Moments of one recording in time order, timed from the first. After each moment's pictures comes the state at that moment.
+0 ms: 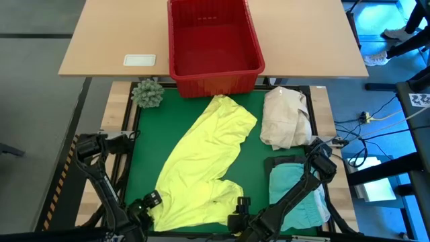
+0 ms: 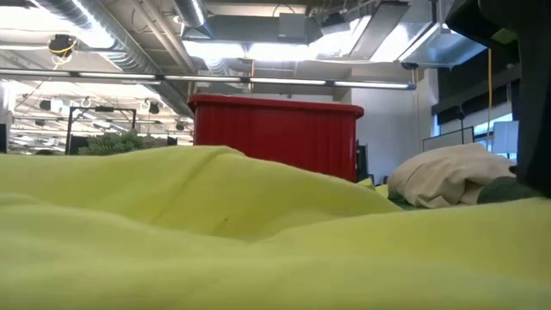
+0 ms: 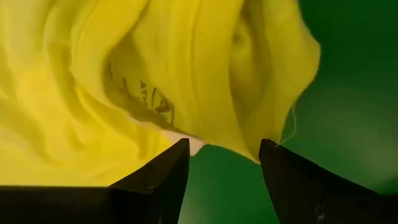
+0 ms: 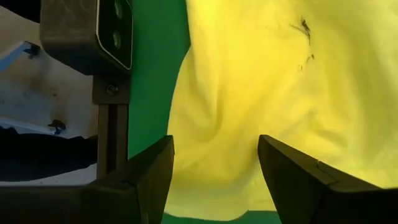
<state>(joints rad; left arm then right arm) -1.11 1.92 1.30 -1.17 -0.22 -0.14 0.79 2.20 1.74 -0.79 0.32 0.74</state>
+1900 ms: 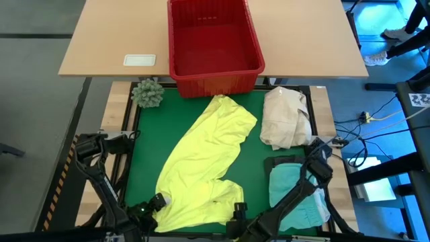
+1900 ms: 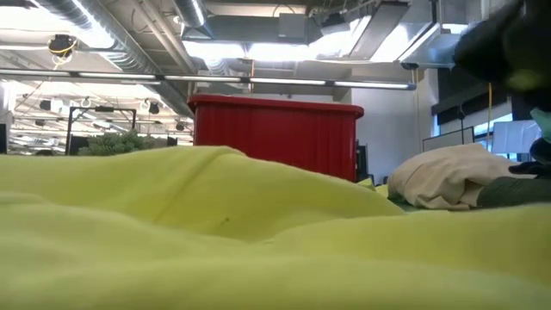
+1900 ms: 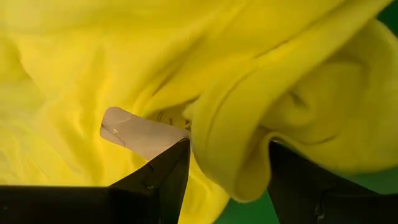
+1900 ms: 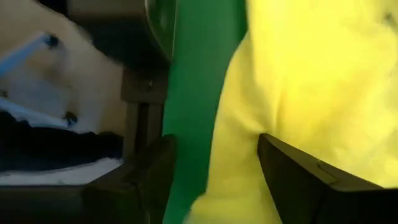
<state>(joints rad) -1.13 1.92 1.22 -0.92 -0.48 -0.17 0.81 2.27 1.74 -0.68 0.29 0.67</state>
